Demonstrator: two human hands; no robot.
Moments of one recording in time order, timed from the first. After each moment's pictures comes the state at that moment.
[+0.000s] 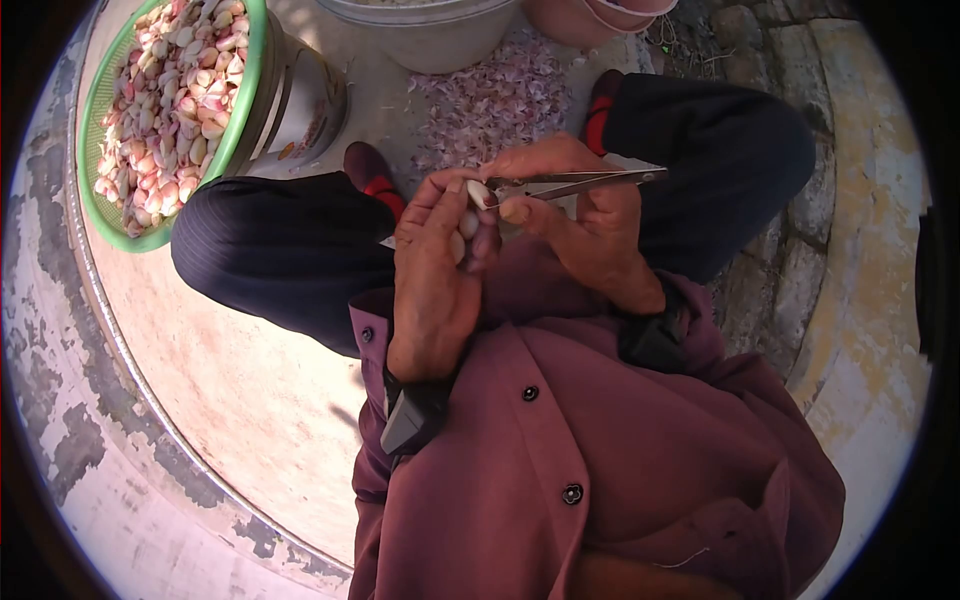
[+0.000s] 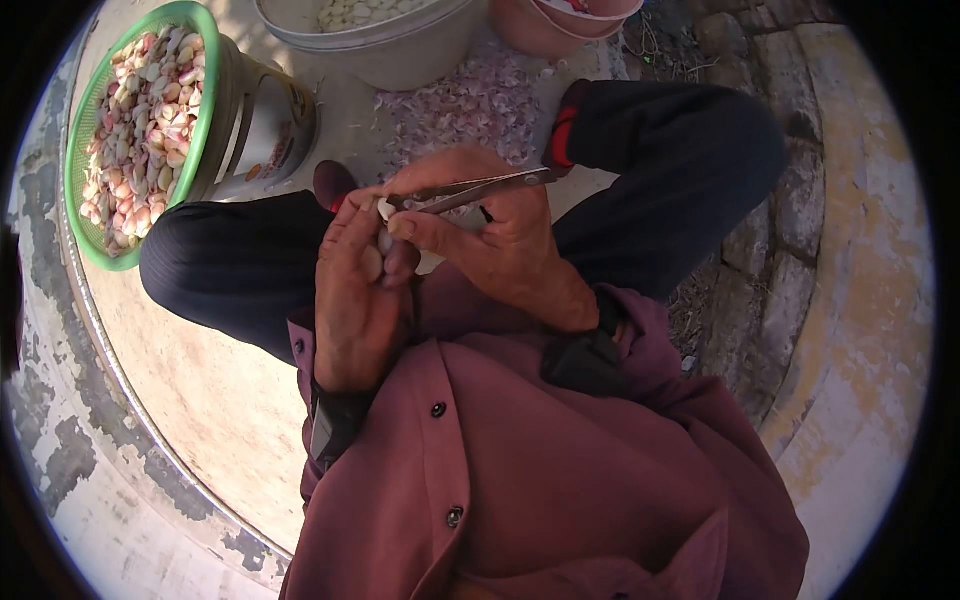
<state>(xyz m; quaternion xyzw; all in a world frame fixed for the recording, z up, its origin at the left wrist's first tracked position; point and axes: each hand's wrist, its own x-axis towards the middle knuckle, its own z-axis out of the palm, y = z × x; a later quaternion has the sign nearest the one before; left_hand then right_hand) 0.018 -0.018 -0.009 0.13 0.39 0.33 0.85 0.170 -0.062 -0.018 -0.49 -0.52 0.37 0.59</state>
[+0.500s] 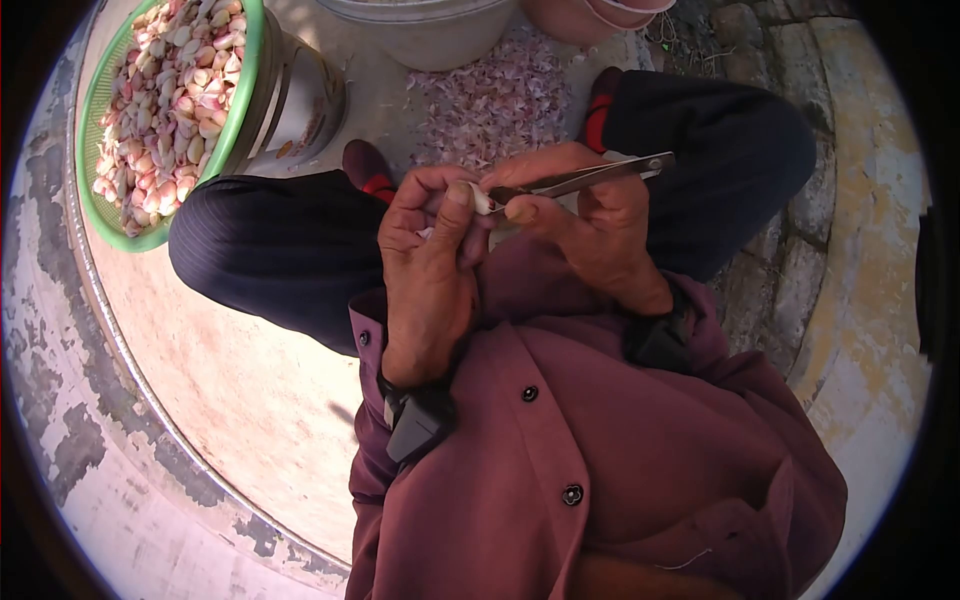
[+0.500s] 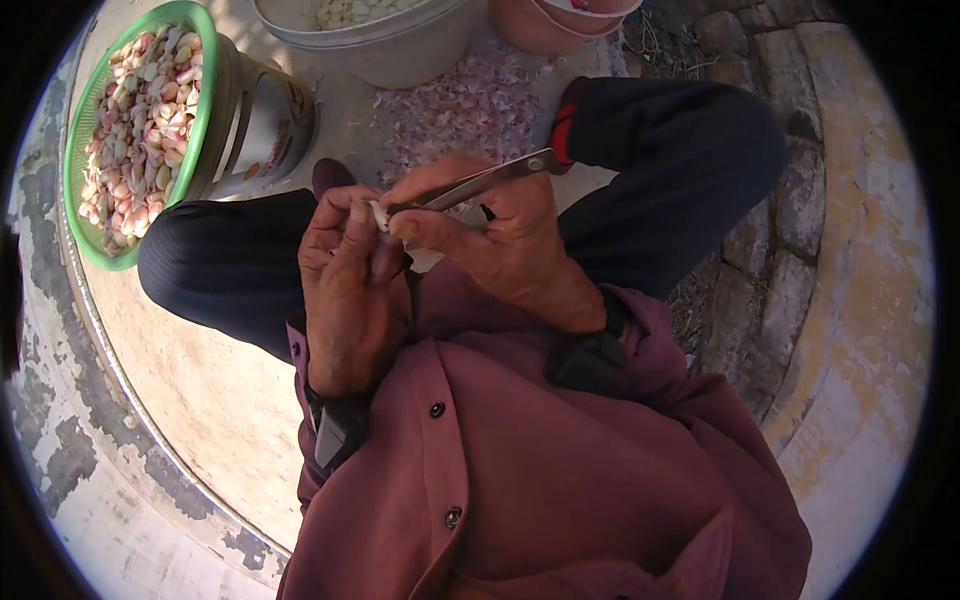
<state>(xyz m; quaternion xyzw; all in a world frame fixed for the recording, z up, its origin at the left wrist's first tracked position) 0.017 -0.021 -0.006 0.22 0.36 0.39 0.82 0.171 -0.065 -0.007 -0.48 -0.49 0.43 0.58</state>
